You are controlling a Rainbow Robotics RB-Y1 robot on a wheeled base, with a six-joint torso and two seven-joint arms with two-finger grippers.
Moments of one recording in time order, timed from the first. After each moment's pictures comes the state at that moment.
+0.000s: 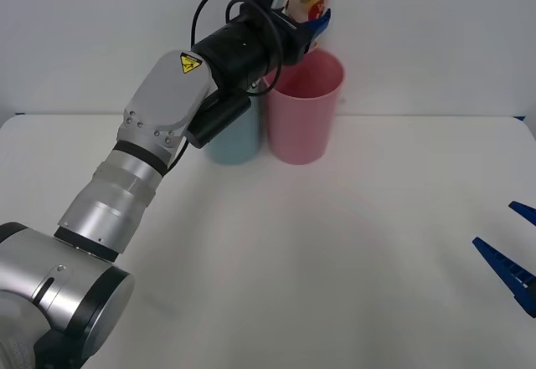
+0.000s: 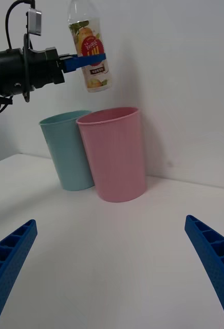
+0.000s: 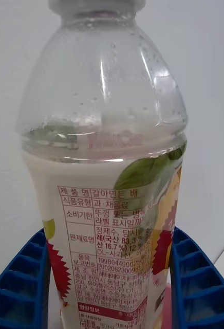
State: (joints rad) right arm 0.35 -0.40 -0.52 -1.66 0.96 -1.22 0.00; left arm -0.89 0.14 -0.18 -1.11 -1.64 -0.35 0.23
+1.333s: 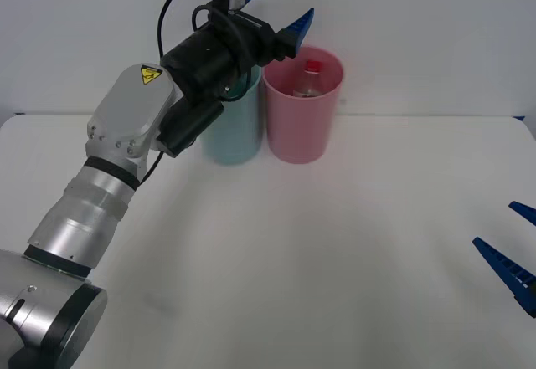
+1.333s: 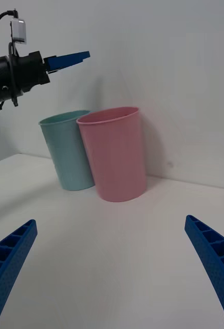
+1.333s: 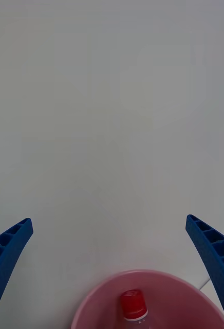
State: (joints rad) right arm 0.35 -0.40 -0.52 -1.66 0.96 -1.22 0.00; left arm -0.78 0.24 -0.19 -1.23 -1.38 -0.32 0.22
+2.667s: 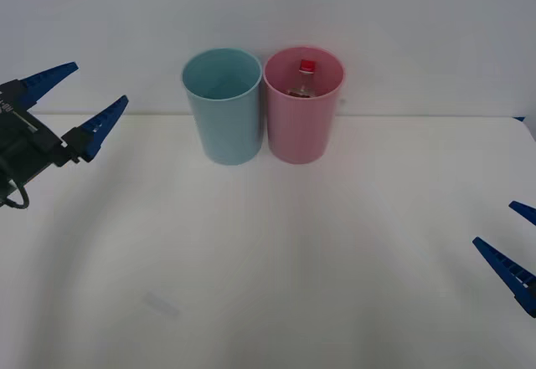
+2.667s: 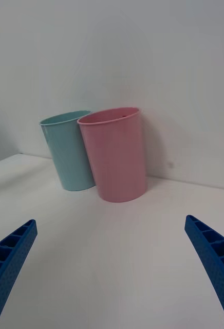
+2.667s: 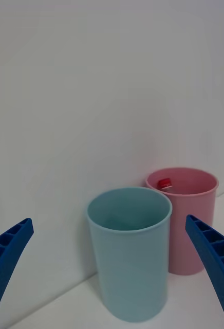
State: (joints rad) right arm 0.35 -0.40 -0.52 -1.66 0.96 -1.22 0.00; left arm -0.06 0.39 0.48 -1.81 -1.30 -0.96 0.24
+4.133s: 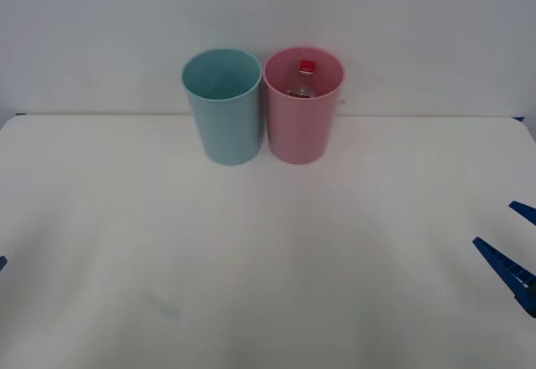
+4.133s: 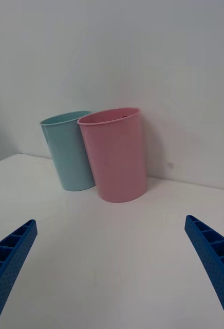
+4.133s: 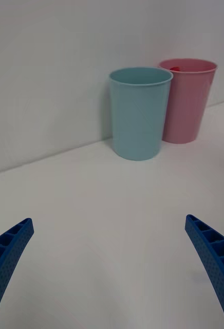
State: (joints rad) right arm 0.35 -0.40 -0.52 -1.66 0.96 -1.22 0.00; left arm 0.53 0.45 0.78 -1.87 -1.11 -1.18 0.15
